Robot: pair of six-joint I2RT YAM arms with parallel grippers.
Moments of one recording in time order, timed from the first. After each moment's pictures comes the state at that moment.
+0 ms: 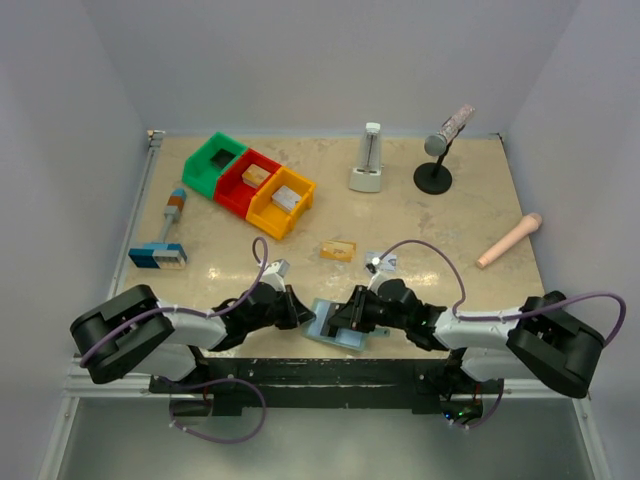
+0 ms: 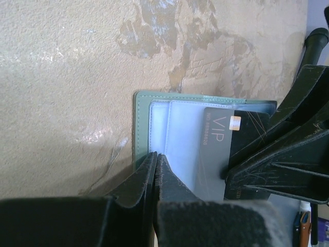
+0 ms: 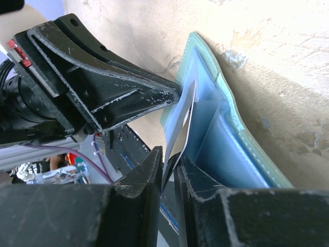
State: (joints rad) left arm -0.92 1.36 0.17 0.64 0.04 -0.99; right arm 0.95 1.25 0.22 0.52 -0.18 1.16
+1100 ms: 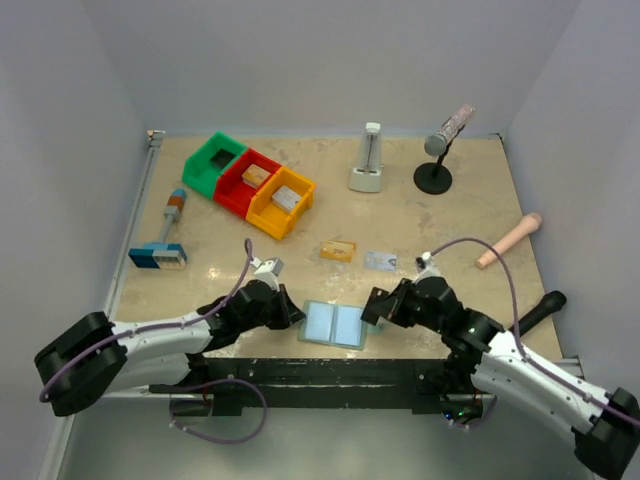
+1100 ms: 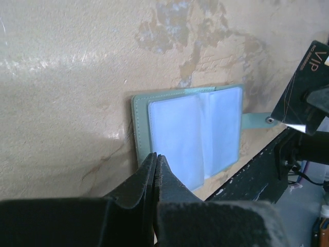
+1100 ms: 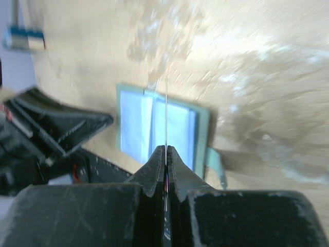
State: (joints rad) left arm -0.92 1.12 0.22 0.26 -0.01 -0.94; right arm 0.81 0.61 0.27 -0.28 0.00 1.07
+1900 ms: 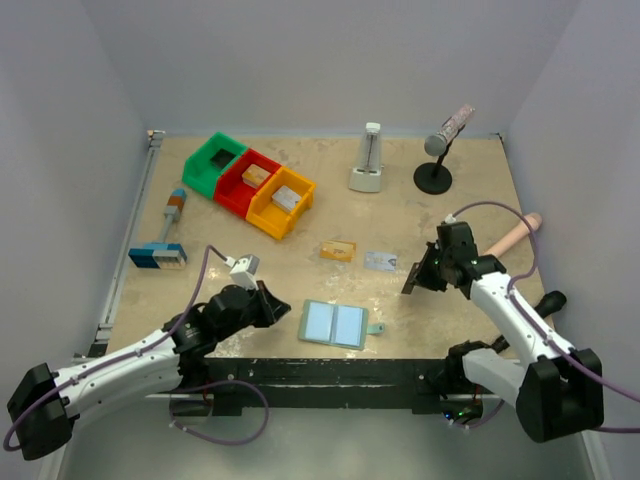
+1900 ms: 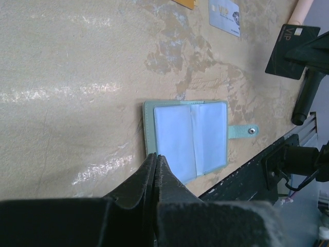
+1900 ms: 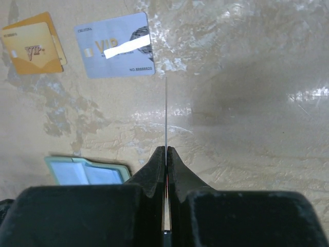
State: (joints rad) left arm -0.92 0.64 0.23 -0.10 -0.15 -0.94; right arm 0.22 1.03 0.63 -0.61 -0.08 0.68
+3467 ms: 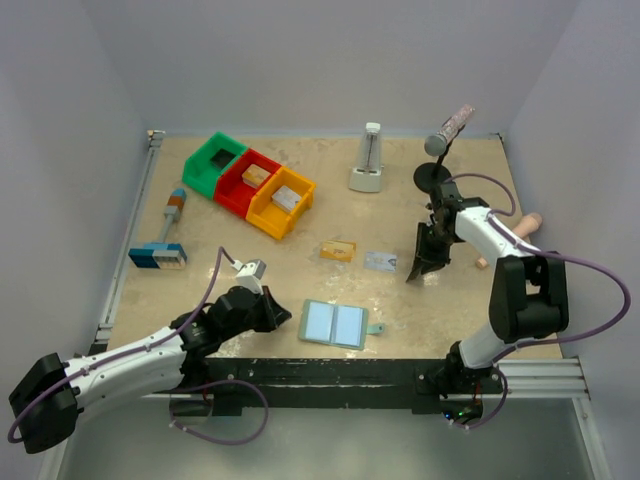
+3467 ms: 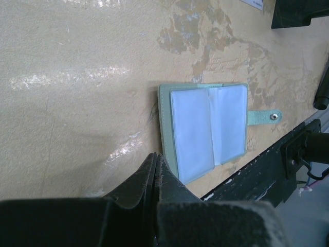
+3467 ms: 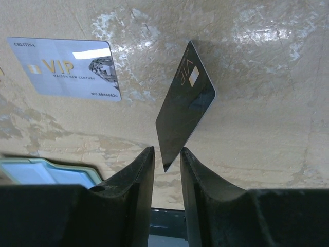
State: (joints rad) left arm -0.92 0.73 0.20 -0.06 -0.10 -0.91; right arm 0.12 1.58 1.05 -0.87 -0.12 0.35
